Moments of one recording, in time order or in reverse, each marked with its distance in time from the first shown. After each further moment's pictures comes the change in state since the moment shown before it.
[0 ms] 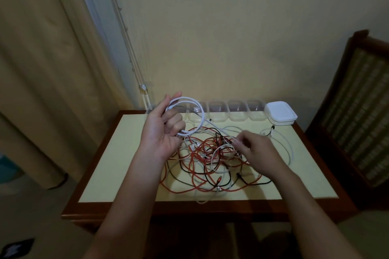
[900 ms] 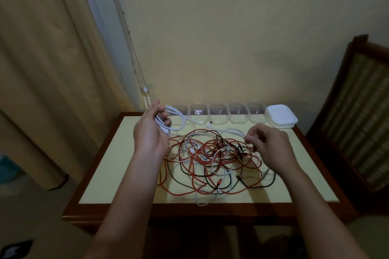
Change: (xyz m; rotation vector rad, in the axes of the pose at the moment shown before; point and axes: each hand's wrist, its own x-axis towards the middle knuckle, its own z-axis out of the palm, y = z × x) left_hand 0.006 0.006 -0.013 0.074 0.353 0.369; right_hand 0.002 -0.009 -0.028 0.034 0.171 0.108
